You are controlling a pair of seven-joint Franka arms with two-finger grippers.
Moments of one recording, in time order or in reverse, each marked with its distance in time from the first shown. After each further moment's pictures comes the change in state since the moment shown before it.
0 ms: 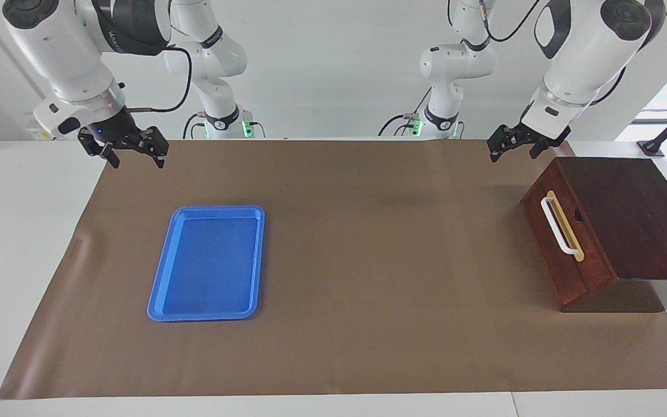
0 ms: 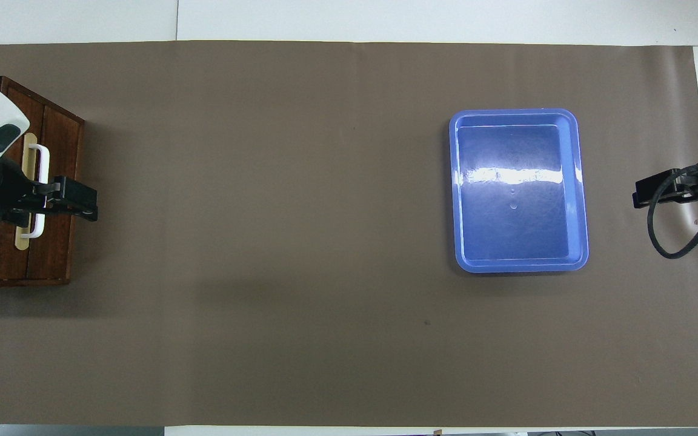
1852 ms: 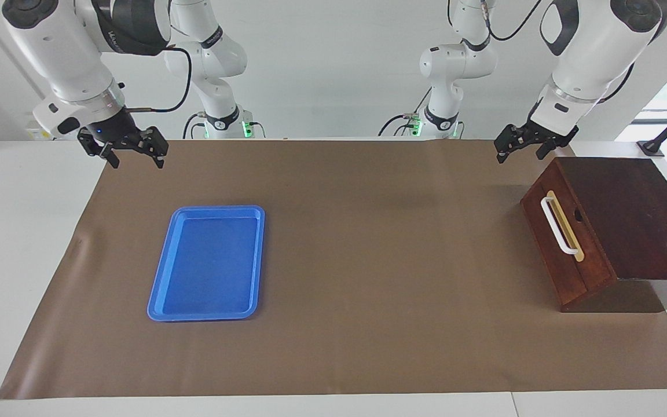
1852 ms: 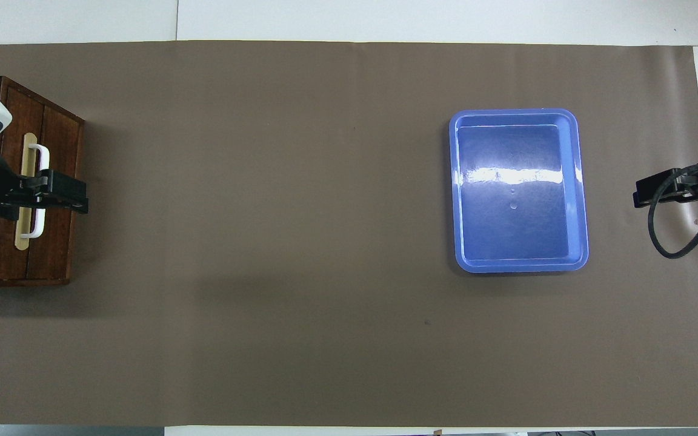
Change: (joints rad) left arm -0.005 -0.005 0.026 0.001 0.000 0.033 0.008; right arm 0.000 0.000 -0.001 0.000 0.000 0.002 0.000
